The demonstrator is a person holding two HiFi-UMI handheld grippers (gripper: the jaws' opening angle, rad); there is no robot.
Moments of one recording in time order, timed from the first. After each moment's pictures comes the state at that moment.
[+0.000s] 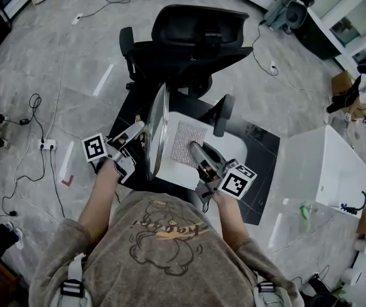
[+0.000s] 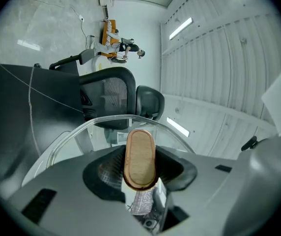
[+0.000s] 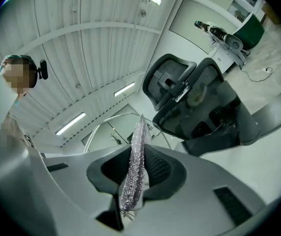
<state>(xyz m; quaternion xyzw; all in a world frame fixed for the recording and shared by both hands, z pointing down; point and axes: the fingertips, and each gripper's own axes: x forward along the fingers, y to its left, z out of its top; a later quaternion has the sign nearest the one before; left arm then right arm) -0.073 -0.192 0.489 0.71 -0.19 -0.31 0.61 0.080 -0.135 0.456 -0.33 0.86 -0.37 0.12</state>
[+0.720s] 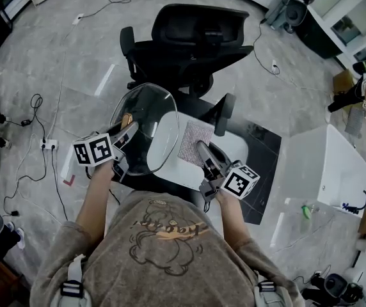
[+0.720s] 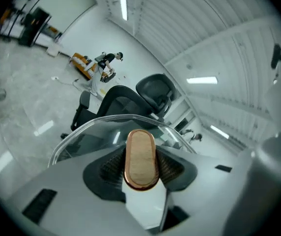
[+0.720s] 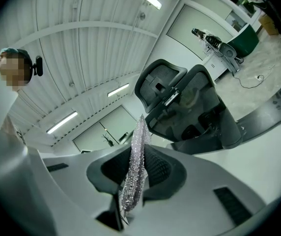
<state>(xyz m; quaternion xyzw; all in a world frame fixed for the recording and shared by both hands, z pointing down) -0.113 -0.199 0.505 0.81 -0.42 -0.02 0.41 0.103 -0.140 0.472 -0.37 0.85 -0.36 0.11</state>
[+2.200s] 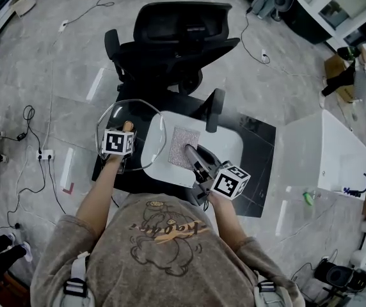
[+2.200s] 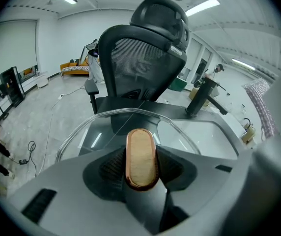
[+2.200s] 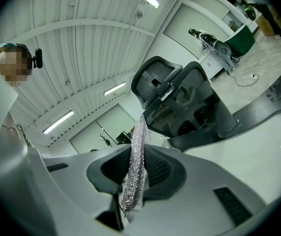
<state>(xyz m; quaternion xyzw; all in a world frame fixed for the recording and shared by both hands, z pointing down) -0.098 -0.233 0.659 0.76 -0.46 0.32 0.32 0.098 -0.135 0.491 -0.38 0.84 -0.38 0.10</state>
